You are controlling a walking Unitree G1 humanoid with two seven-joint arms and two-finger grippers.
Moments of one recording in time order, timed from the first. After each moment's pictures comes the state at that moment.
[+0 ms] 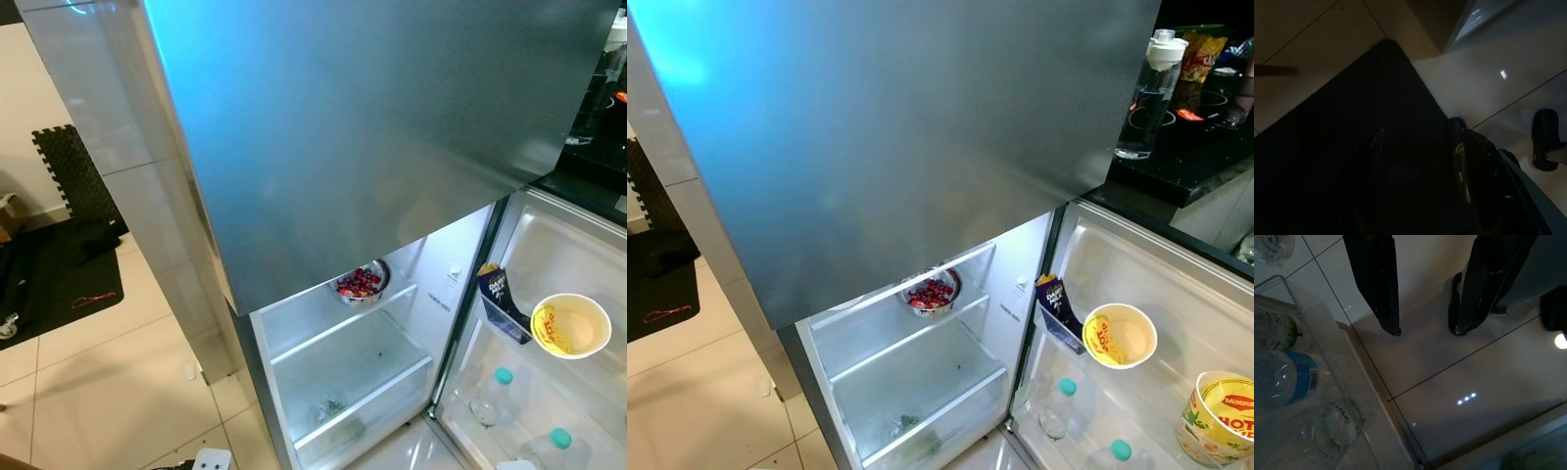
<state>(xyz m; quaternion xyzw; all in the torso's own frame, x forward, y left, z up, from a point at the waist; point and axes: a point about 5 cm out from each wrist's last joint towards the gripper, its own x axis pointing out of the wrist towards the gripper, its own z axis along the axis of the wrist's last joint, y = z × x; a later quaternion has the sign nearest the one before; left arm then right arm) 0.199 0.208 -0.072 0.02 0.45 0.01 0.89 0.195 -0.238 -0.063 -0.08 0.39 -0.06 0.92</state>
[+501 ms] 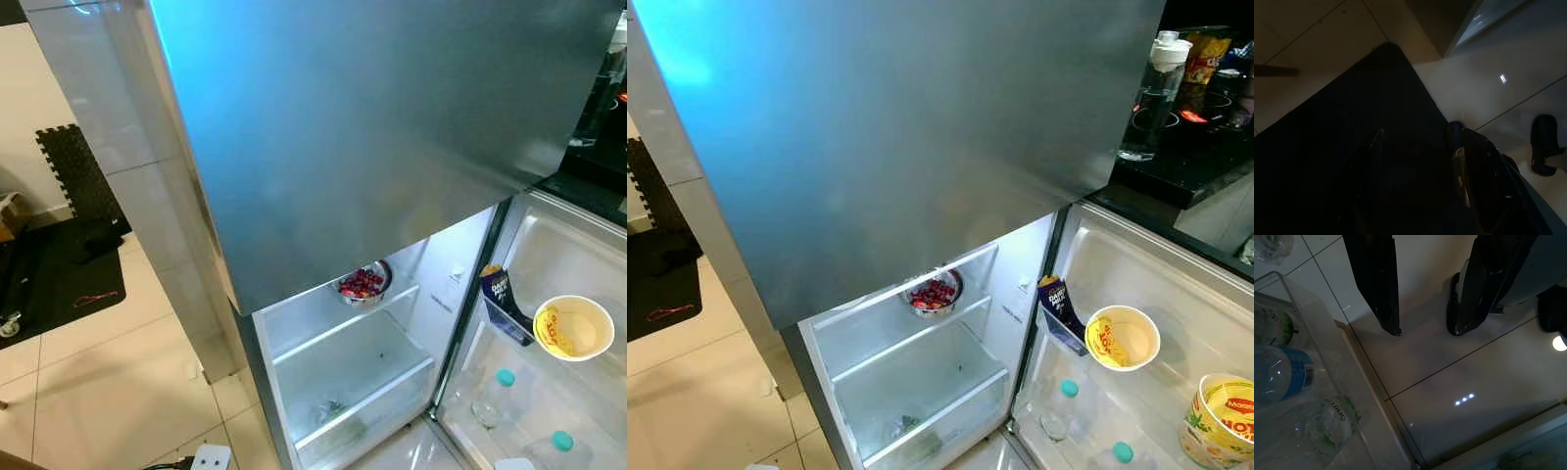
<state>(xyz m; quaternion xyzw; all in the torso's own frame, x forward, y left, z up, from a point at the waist) 0.203 0.209 -0.070 0.02 0.44 0.01 0.90 0.197 -0.236 -0.063 -0.08 0.39 -0.06 0.91</state>
